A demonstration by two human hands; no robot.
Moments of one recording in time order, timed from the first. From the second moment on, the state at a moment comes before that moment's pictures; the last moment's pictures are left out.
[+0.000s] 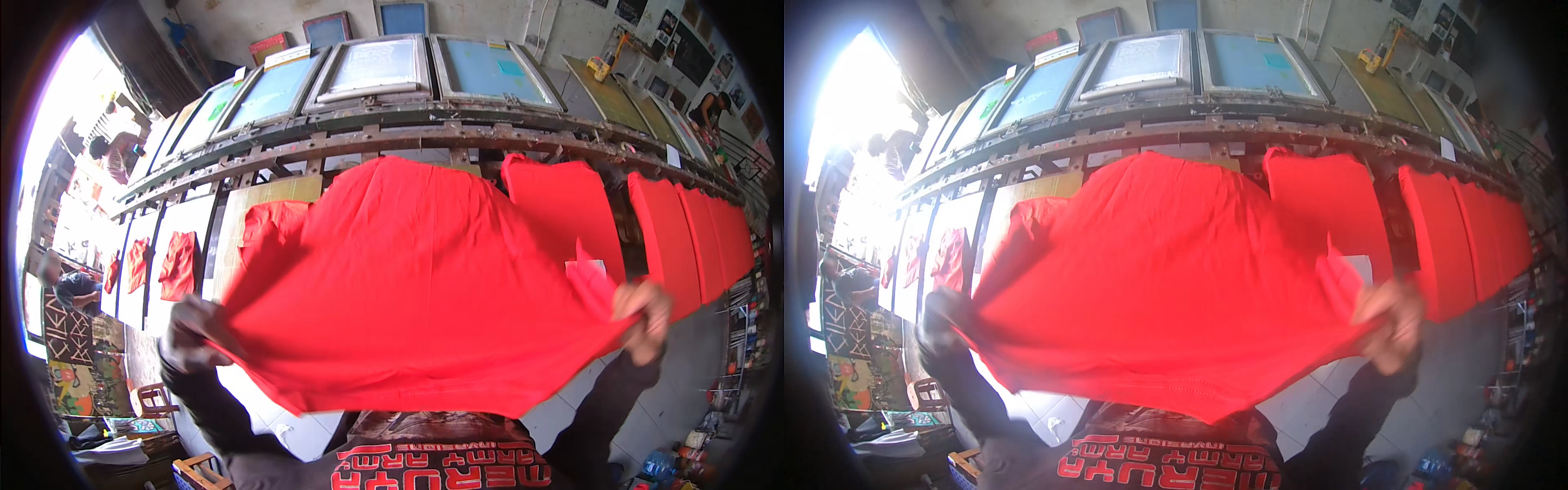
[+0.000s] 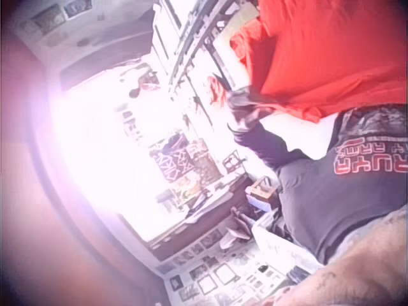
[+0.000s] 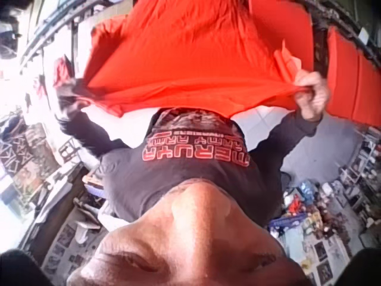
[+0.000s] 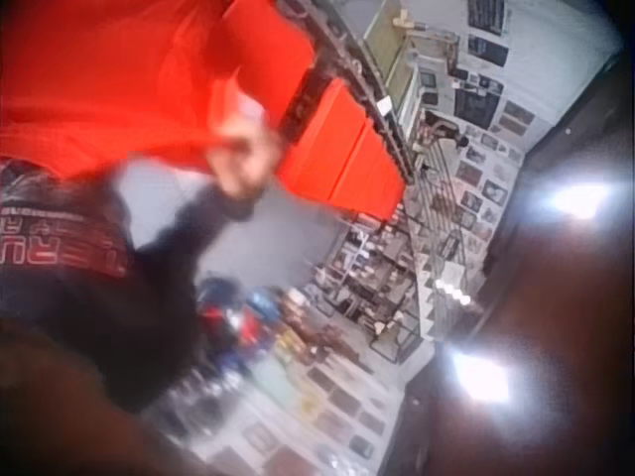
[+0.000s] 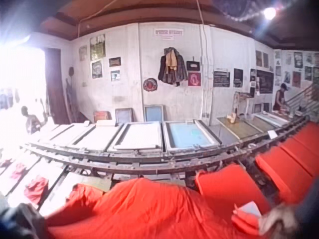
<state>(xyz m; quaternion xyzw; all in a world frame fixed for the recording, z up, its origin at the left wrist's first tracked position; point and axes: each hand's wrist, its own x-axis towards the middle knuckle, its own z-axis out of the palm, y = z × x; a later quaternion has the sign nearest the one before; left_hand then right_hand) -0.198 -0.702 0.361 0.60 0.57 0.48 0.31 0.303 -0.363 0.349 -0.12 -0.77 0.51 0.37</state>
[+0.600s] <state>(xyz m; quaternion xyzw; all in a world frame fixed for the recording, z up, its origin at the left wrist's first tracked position) -0.136 -0.741 0.162 0.35 0.77 0.19 0.50 0.282 -0.391 0.126 -0.41 -0.71 0.55 -0.15</state>
